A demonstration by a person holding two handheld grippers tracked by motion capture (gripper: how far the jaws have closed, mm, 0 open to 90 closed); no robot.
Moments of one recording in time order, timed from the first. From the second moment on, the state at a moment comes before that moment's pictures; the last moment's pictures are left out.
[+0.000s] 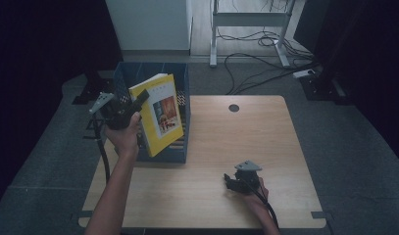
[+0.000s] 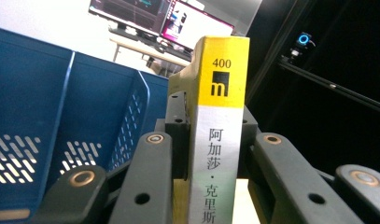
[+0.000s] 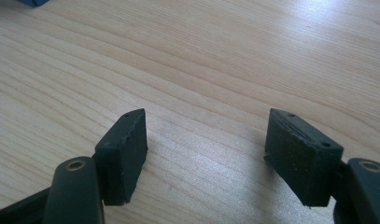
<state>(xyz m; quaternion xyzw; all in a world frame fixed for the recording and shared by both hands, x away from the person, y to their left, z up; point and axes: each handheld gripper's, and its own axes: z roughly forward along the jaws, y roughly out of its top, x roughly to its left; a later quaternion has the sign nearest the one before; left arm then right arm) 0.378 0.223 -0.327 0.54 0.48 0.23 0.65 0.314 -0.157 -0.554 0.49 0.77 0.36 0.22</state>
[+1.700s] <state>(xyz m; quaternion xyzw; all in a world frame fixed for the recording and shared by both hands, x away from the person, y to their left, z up) 0.415 0.202 -0.335 0.54 0.51 0.27 0.61 0.314 -0.158 -0.554 0.49 0.77 0.36 0.22</state>
